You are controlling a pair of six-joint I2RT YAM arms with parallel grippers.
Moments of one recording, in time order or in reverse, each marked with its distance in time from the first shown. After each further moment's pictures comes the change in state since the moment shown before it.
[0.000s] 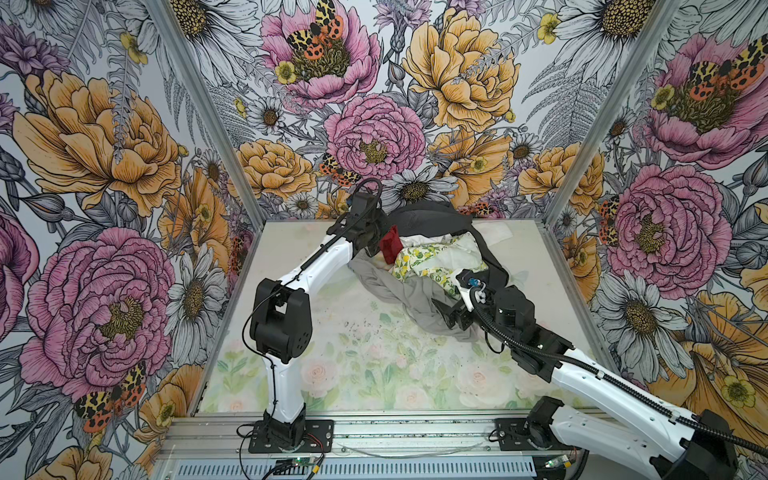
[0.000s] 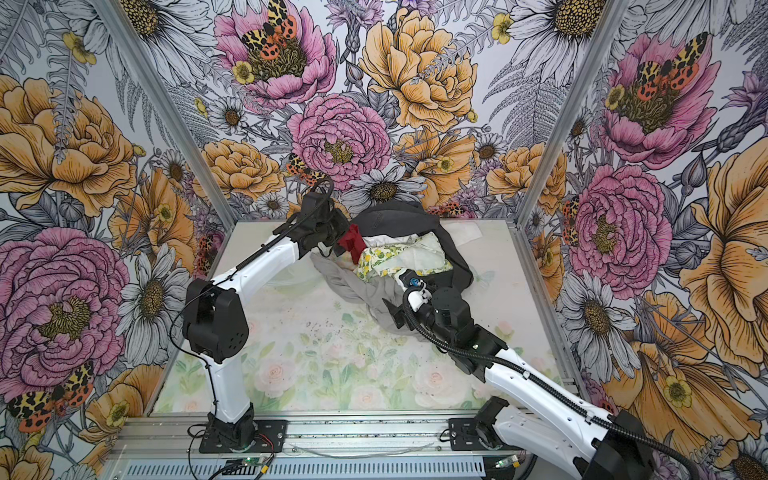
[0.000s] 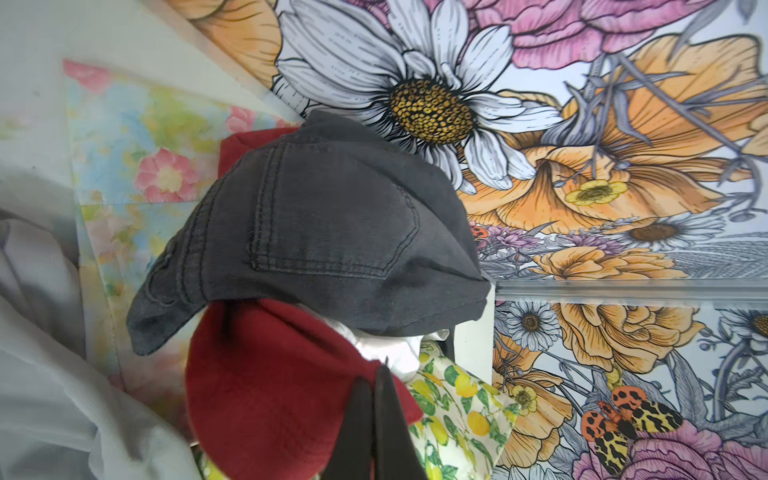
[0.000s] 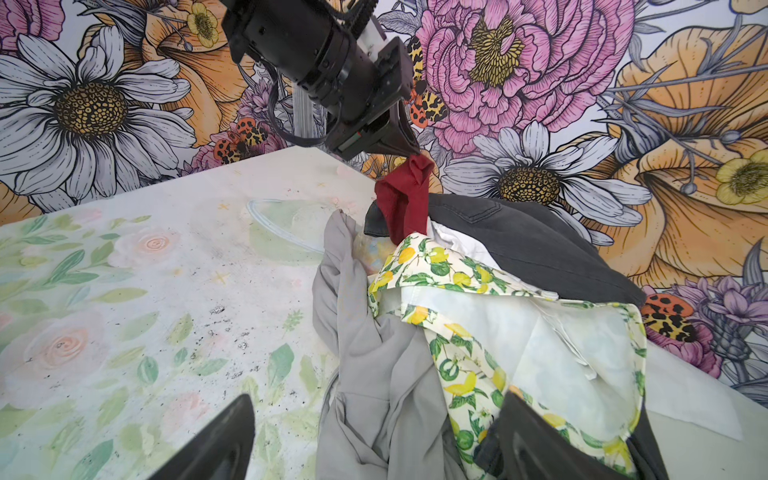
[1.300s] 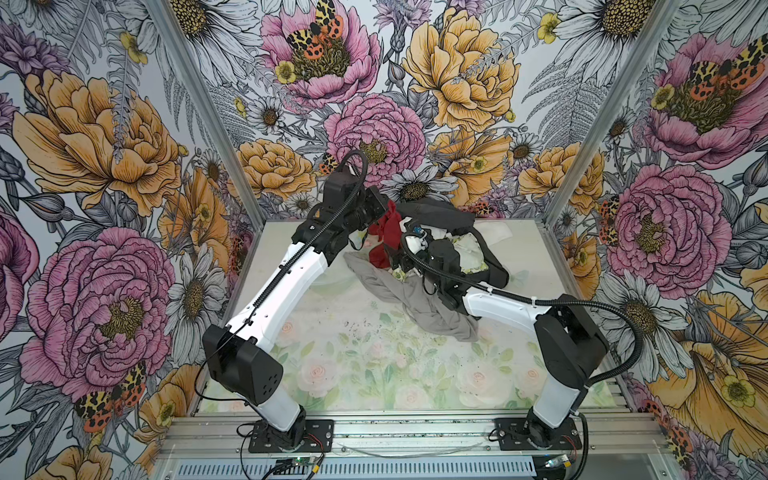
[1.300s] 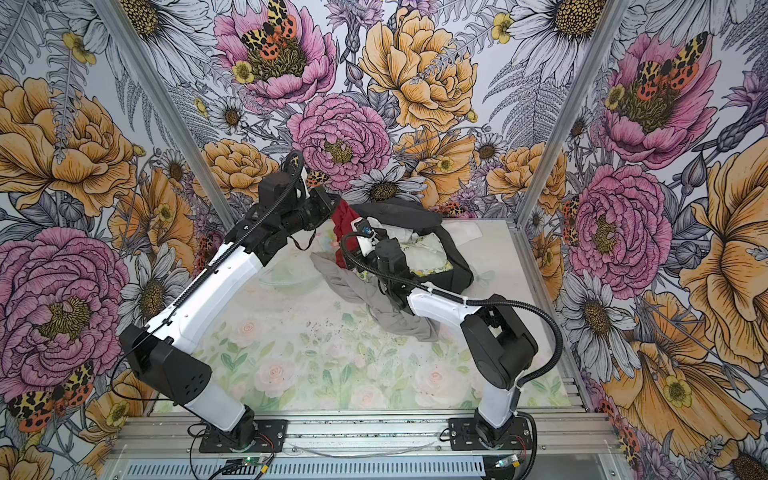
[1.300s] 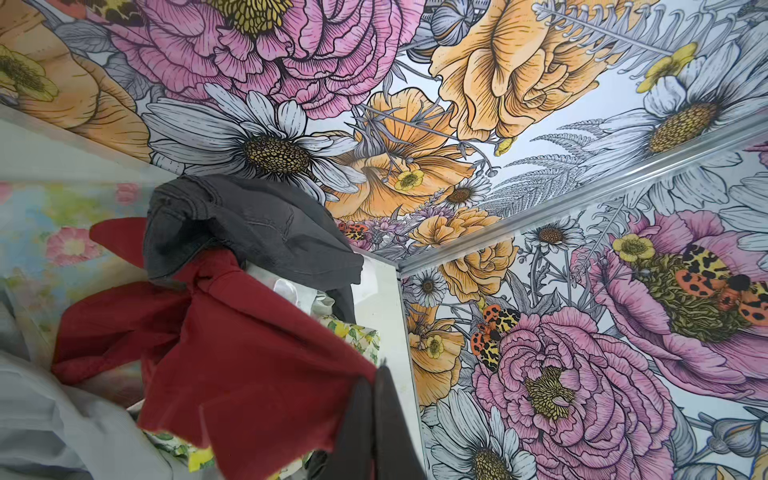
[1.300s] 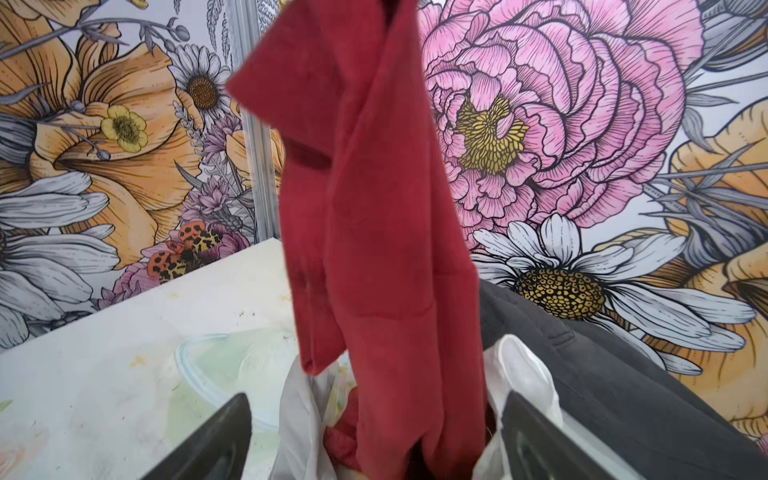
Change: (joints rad) left arm -0.040 -0.328 -0.028 -0.044 0.085 0.105; right arm -0.034 0.868 0.560 0.528 0.036 0.072
